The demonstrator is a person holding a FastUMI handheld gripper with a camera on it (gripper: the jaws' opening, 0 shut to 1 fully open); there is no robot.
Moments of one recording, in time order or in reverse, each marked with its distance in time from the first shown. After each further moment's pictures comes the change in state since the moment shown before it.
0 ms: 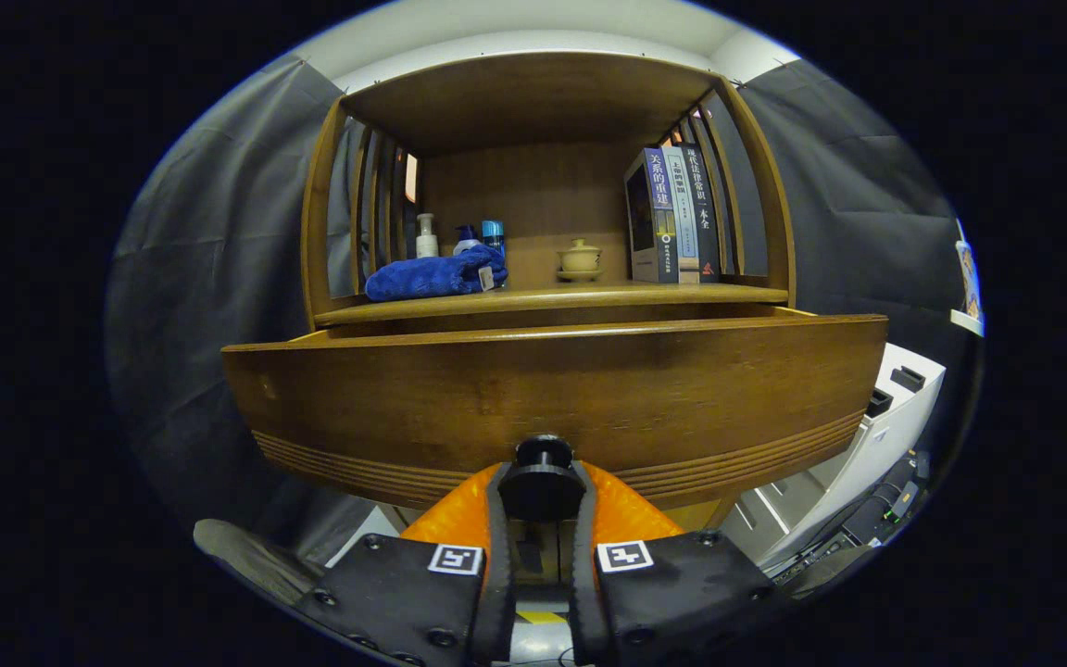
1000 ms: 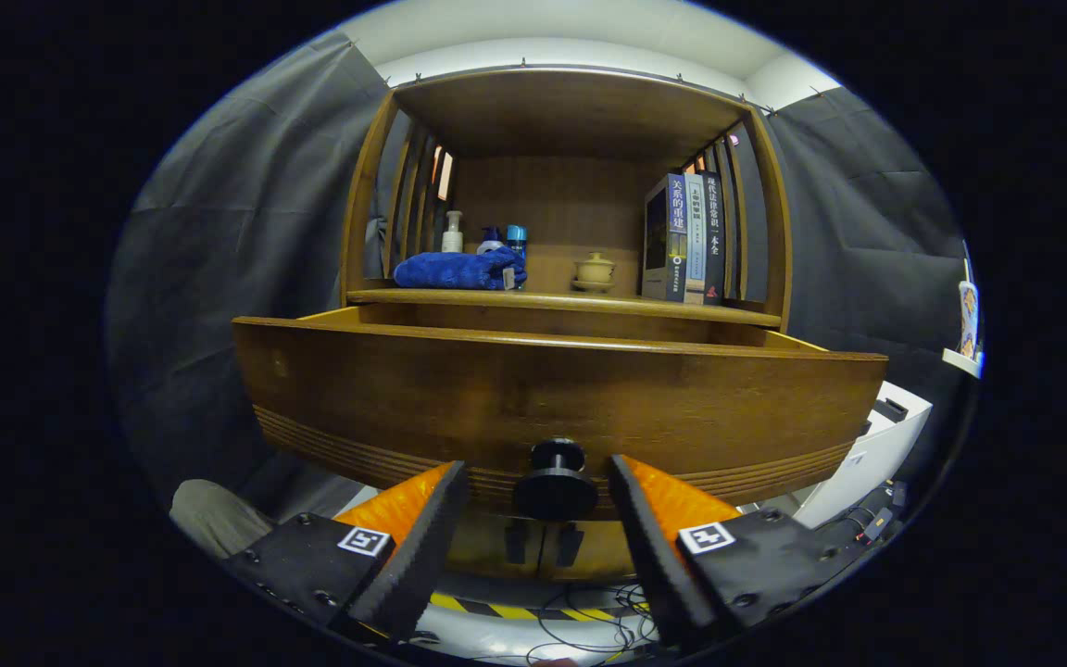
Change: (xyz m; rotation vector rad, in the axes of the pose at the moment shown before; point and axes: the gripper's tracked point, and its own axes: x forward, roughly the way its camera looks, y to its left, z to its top) arm -0.030 0.010 -0.007 -0.121 -0.032 -0.003
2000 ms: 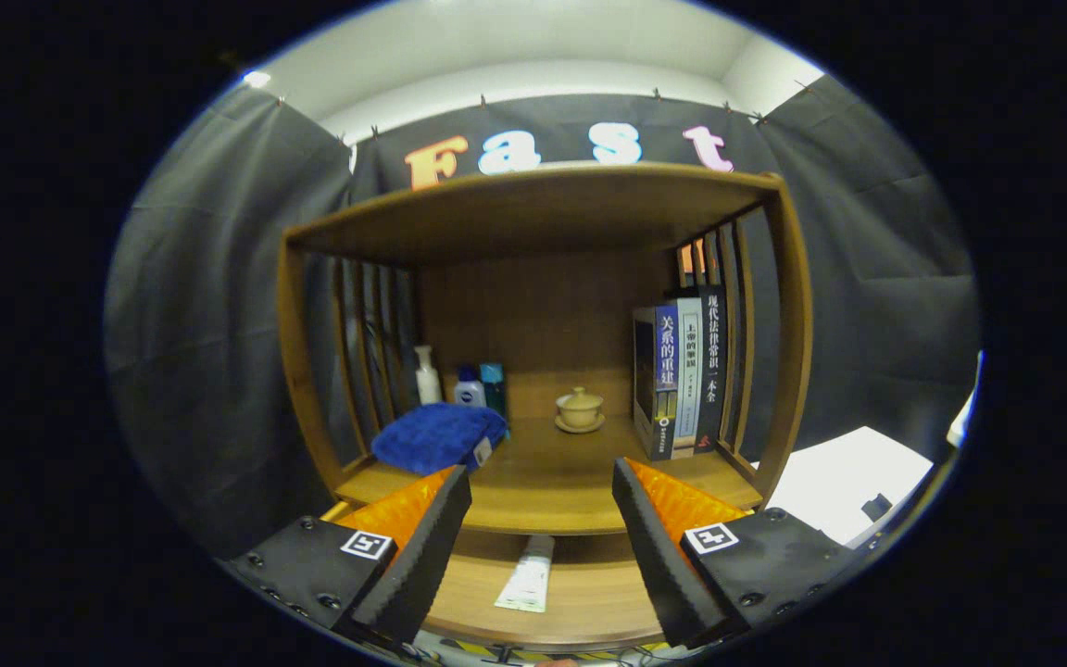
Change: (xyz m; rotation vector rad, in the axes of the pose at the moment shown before) arm 0.074 -0.077 0.252 0.098 -0.030 0.026
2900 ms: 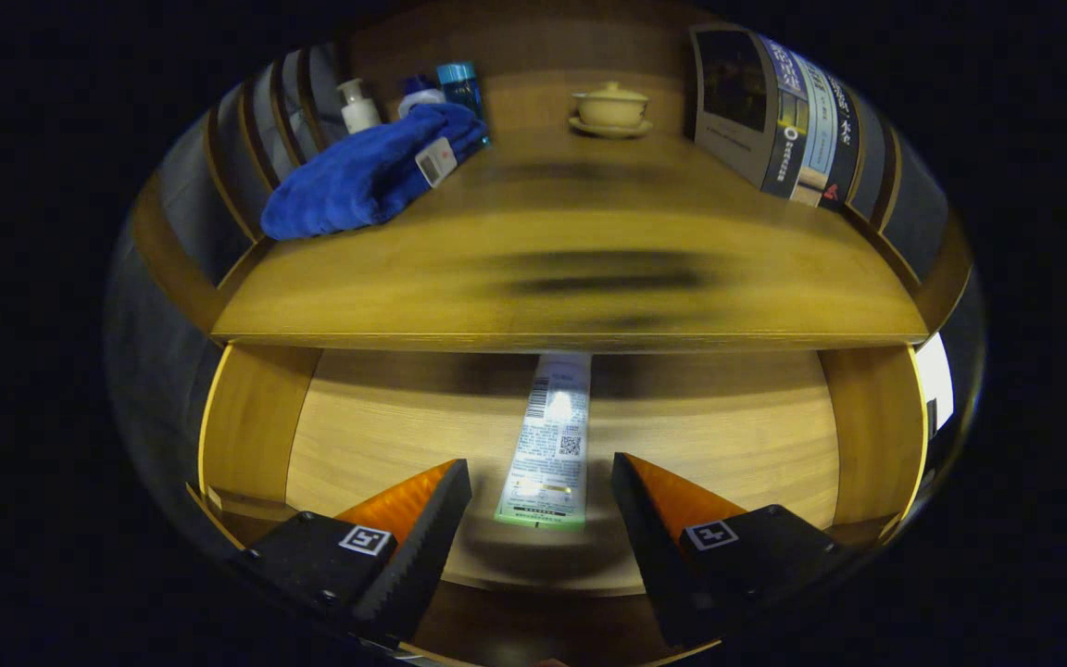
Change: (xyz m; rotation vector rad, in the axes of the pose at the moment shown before) arm 0.076 0.041 -0.231 0.104 0.842 -0.009
